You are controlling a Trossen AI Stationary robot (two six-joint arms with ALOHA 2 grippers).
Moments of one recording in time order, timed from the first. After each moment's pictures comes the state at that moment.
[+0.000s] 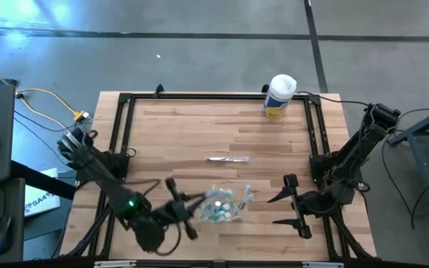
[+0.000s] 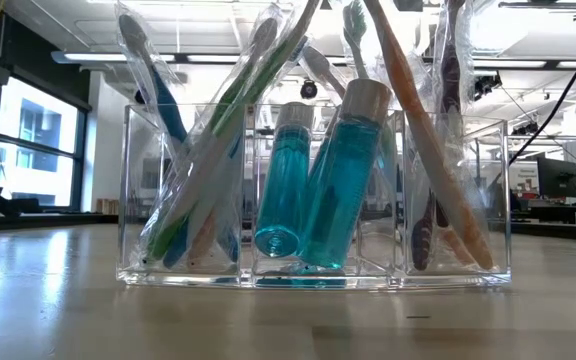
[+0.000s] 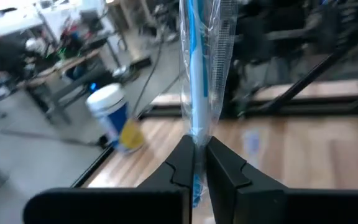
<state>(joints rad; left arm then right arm) -0.75 1.62 1.43 -0.17 -1.24 -0.13 0.92 1.13 0.58 0.65 0.67 -0.18</state>
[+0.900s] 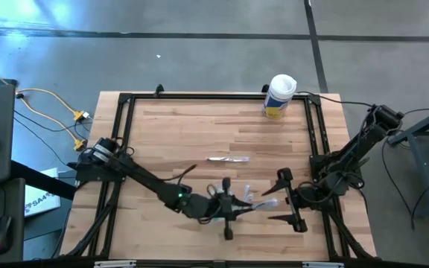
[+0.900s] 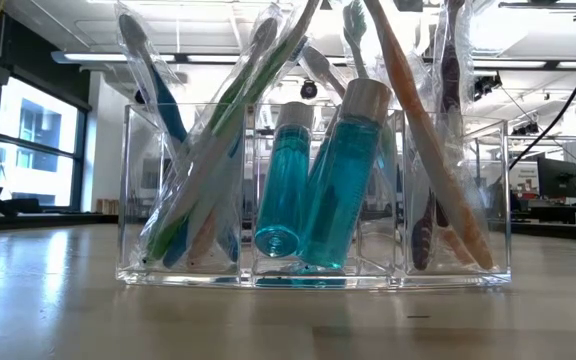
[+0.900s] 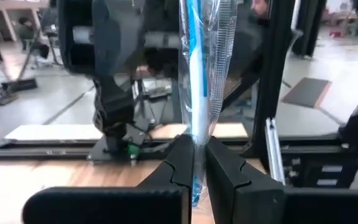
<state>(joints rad) -0.48 1.92 1.43 0.53 -0.53 0.01 0.81 1.13 0.58 0.74 0.54 -0.18</state>
